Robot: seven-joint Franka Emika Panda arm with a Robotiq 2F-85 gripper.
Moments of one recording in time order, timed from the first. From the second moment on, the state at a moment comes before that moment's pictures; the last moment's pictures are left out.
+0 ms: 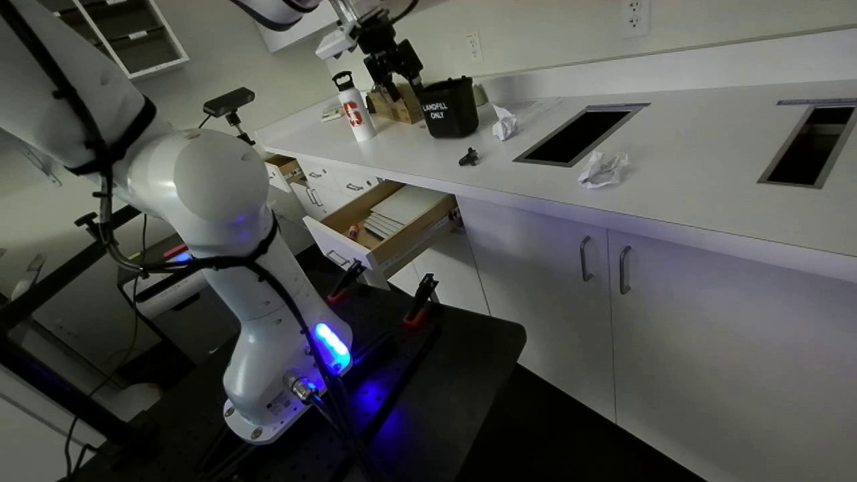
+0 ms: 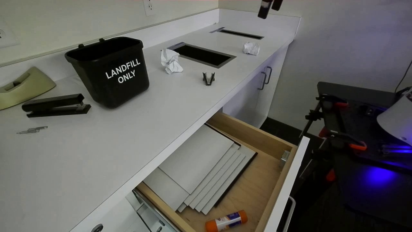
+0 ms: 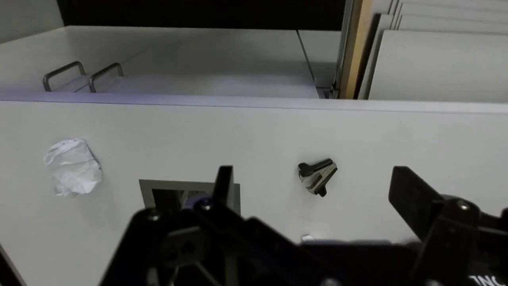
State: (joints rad) arm -0.04 -0.38 0.08 -2.50 -0.12 2.31 0.39
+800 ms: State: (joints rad) arm -0.02 0.19 0.03 -2.25 -0.45 2.65 1.31
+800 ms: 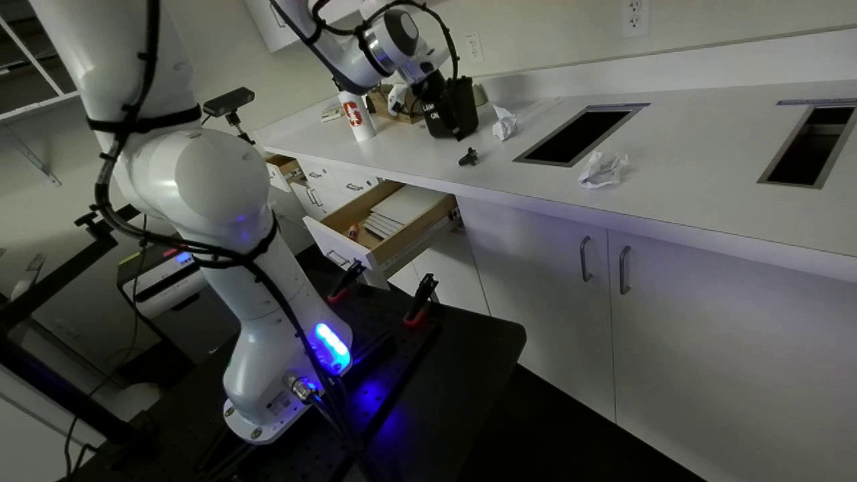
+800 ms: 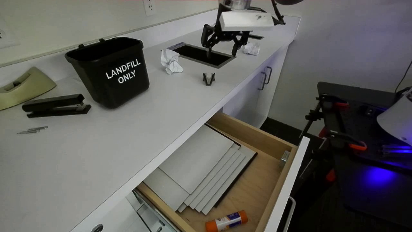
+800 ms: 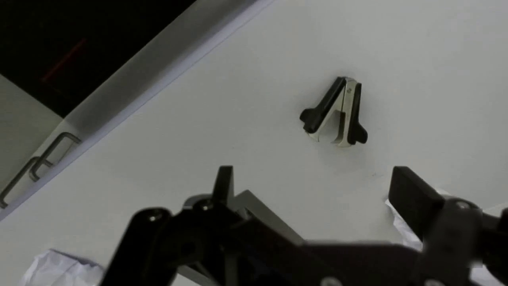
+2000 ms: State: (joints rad) arm 0.17 0.38 -0.13 -2.10 -0.46 2.66 1.45
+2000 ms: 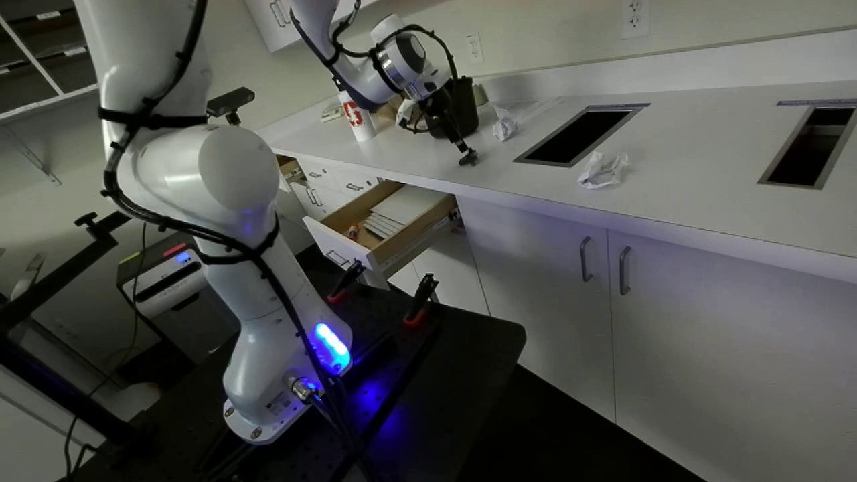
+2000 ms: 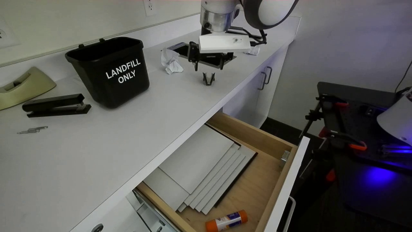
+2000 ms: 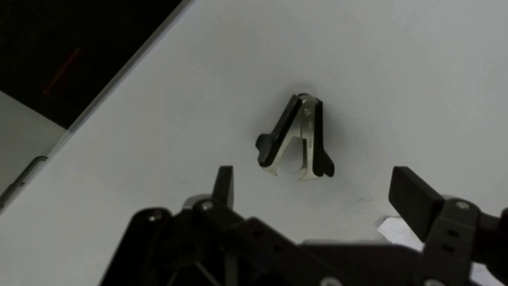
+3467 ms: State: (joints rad) arm 0.21 0.48 -0.18 -2.04 -0.41 2.66 1.48
